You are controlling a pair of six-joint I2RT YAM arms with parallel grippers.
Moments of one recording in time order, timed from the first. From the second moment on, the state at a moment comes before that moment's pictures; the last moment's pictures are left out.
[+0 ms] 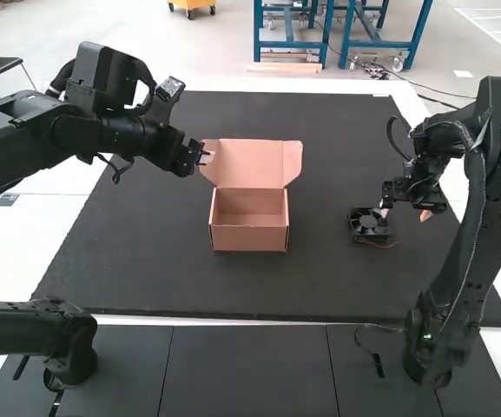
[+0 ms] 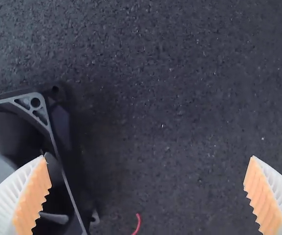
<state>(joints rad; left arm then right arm) -0.50 1.02 1.02 -0.58 0.05 0.15 -0.17 1.86 1.18 -0.73 0.02 -0.09</state>
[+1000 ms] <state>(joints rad) -0.50 0.99 1.02 -0.60 0.06 0.15 -0.14 1.91 1.19 -0.80 0.02 -0.07</state>
